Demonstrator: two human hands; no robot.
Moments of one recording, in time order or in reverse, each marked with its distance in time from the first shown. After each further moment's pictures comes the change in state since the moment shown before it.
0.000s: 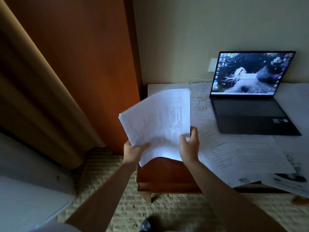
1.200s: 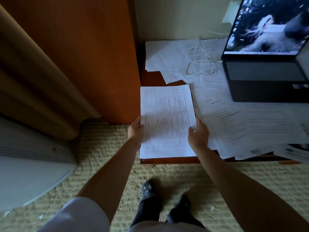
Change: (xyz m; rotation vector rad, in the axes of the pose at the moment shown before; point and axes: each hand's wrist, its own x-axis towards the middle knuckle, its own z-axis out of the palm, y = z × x) left_hand 0.067 -0.090 -0.015 0.292 -0.027 -0.237; right_hand 0.009 0.106 0.015 -0.495 -0.004 0.093
